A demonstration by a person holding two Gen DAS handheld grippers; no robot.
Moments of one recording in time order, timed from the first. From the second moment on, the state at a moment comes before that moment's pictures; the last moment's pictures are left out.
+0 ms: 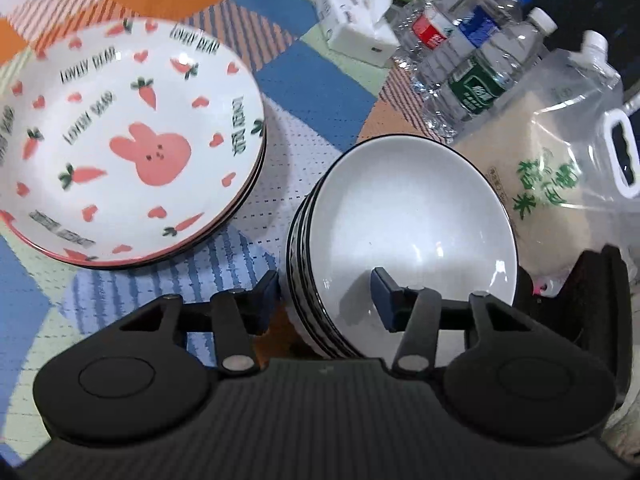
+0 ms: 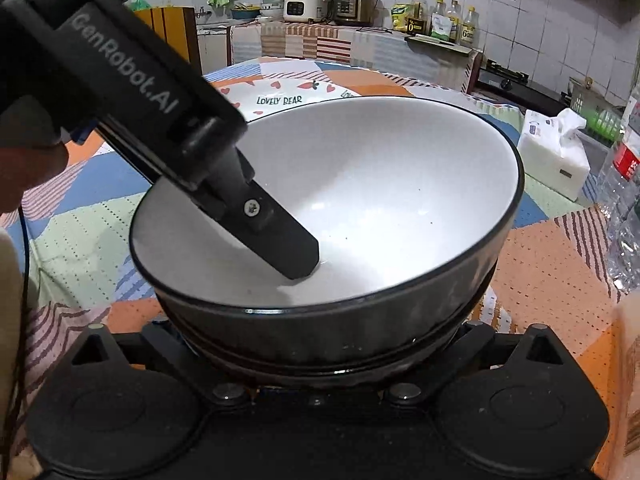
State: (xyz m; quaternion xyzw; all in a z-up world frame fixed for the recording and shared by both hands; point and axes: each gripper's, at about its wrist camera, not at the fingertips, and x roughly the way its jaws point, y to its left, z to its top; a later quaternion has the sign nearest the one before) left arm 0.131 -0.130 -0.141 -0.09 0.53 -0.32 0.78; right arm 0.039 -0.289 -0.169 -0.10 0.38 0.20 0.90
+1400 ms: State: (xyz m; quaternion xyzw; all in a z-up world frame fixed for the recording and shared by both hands) left arm 0.235 0.005 -0.087 -0.07 0.47 -0.30 0.83; right arm 0.139 -0.176 -0.128 -0.07 0.30 0.24 0.92
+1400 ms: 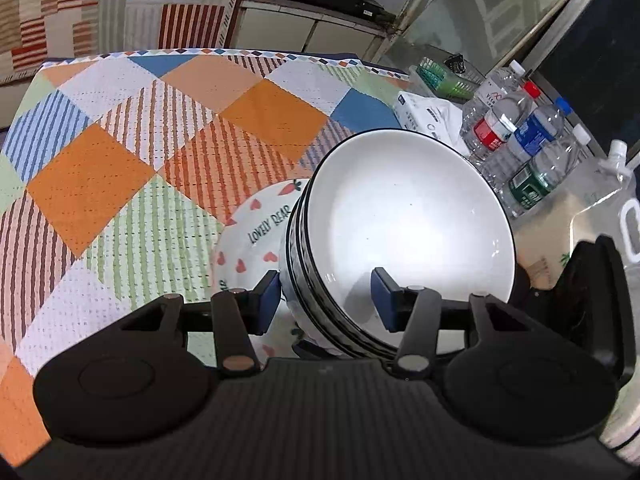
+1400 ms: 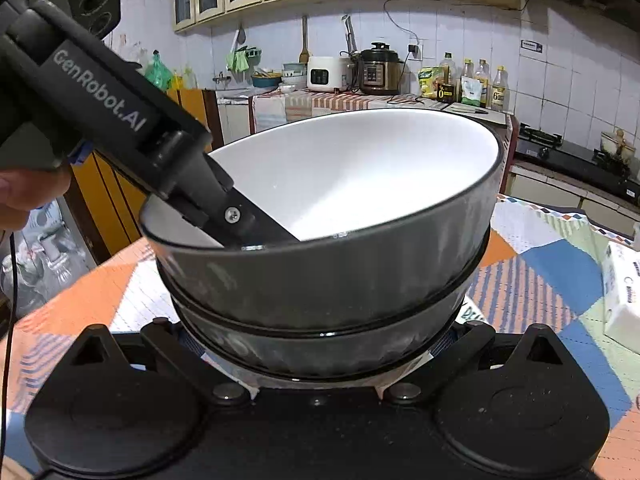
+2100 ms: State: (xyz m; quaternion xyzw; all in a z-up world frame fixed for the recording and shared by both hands) left arm 0.262 -0.009 -0.134 -0.12 0.50 -0.27 0.82; right arm 0.159 -0.175 -0.154 -0.08 0.36 0.20 0.91
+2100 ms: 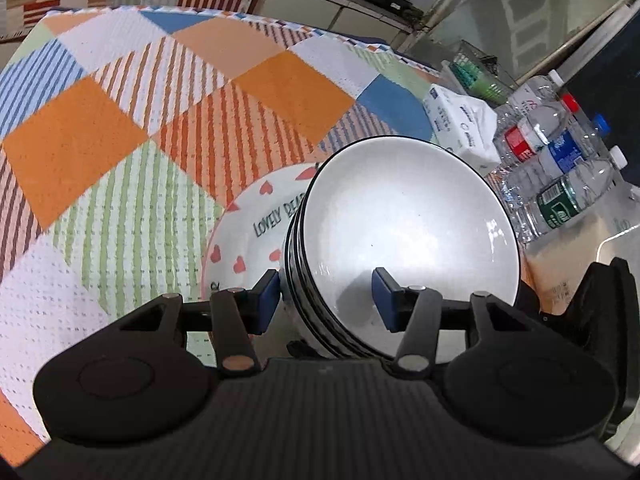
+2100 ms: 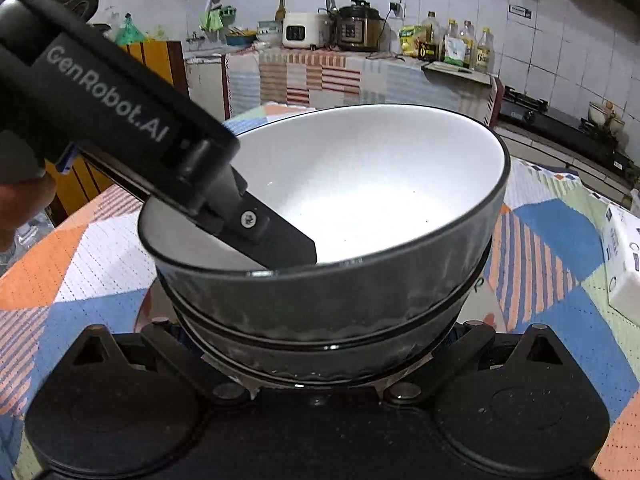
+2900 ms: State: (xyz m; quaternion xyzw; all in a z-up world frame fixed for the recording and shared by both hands) left arm 0.208 -0.012 -0.111 -0.08 0.41 -0.17 0.89; right arm 0.132 -0.178 -0.133 -0.11 0.39 0.13 0.90
